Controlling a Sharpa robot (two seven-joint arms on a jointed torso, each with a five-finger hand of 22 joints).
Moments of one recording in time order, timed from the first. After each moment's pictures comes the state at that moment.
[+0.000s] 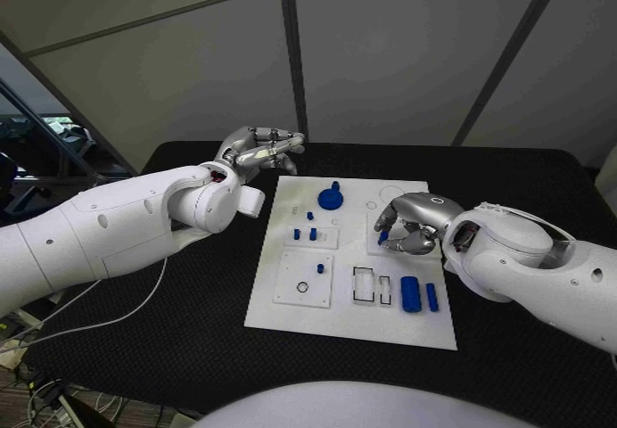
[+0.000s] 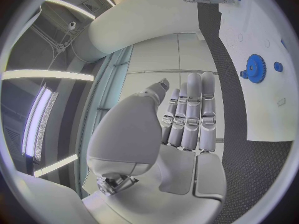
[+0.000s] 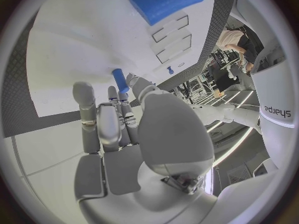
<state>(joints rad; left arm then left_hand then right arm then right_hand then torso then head) 1.10 -0.84 0.12 1.43 -0.12 -0.29 0.30 1.42 -0.11 0.31 0.11 0.15 0.99 0.19 0.14 0.07 1.03 0.12 0.31 0.12 1.14 0.04 0.84 0.39 0.19 1.06 0.14 0.51 0.89 1.06 -0.82 0.07 1.66 -1.68 -0.12 -0.25 1.40 -0.11 0.31 0.04 0.21 0.98 0.15 0.07 0.07 1.03 0.10 0.21 0.07 1.47 0.02 1.30 1.14 0.14 1.16 0.12 1.10 0.85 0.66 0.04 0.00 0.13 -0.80</state>
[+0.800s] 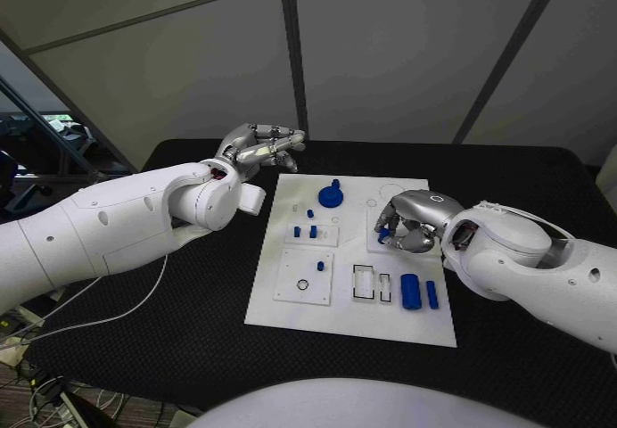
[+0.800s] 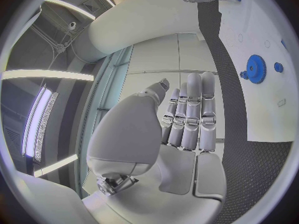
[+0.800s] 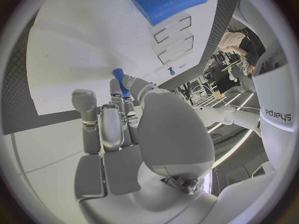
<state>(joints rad) 1.10 -0.84 0.12 1.43 -0.12 -0.29 0.30 1.42 -0.11 0.31 0.11 0.15 0.99 0.19 0.14 0.07 1.03 0.12 0.31 0.12 1.14 0.04 0.84 0.39 0.19 1.06 0.14 0.51 0.89 1.06 -0.81 0.07 1.66 -1.70 -0.14 -0.26 1.43 -0.09 0.43 0.01 0.21 1.12 0.13 0.12 0.08 1.22 0.06 0.24 0.08 1.47 -0.01 1.33 1.18 0.14 1.20 0.10 1.16 0.92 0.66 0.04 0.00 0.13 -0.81</state>
